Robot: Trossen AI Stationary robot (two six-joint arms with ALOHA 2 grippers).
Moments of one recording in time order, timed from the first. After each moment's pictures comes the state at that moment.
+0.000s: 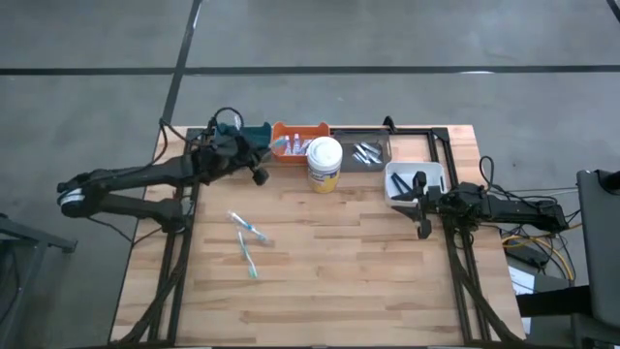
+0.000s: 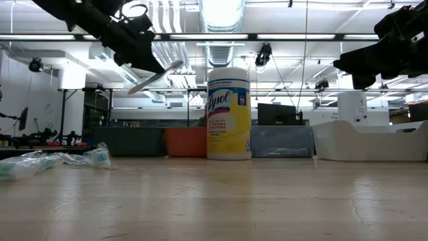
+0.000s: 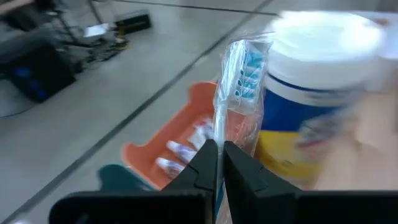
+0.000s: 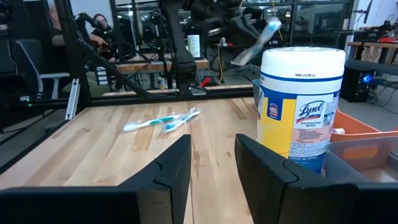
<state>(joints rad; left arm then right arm) 0.35 1.00 0.71 -0.09 -0.34 0.01 -0.05 0.02 0.01 0.01 0.00 0.08</state>
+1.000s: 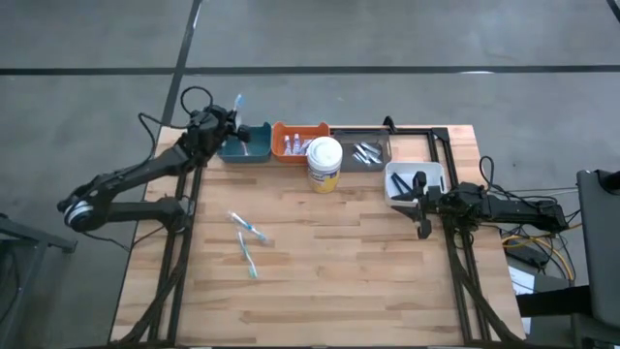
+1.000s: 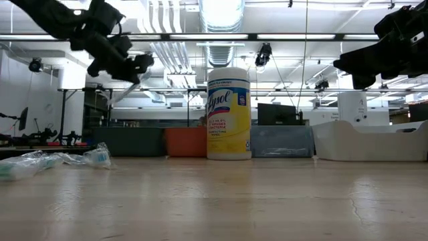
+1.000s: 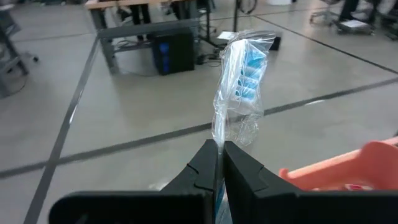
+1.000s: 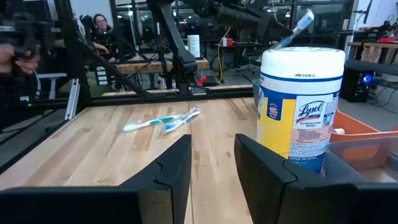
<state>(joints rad) 0.75 1.00 0.62 0.14 -0.50 -0.12 -0.05 0.02 0.01 0.01 0.00 0.08</state>
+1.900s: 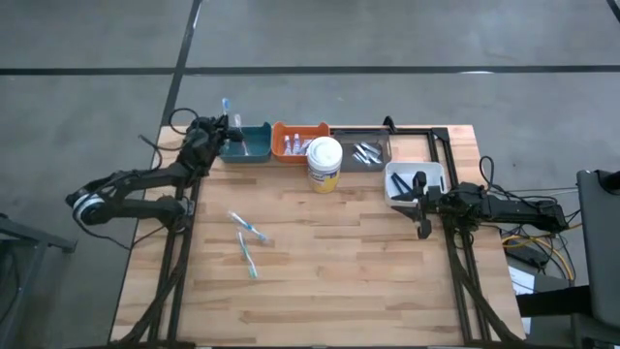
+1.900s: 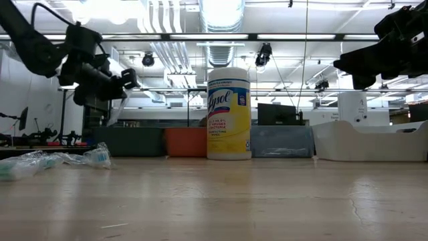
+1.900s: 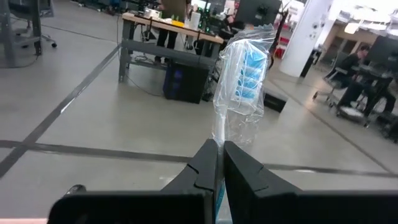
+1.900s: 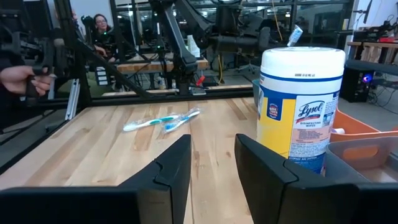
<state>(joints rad) 0.86 1.09 0.29 0.78 -0.49 -0.32 -0.05 0.02 0.01 0.01 0.00 0.08</state>
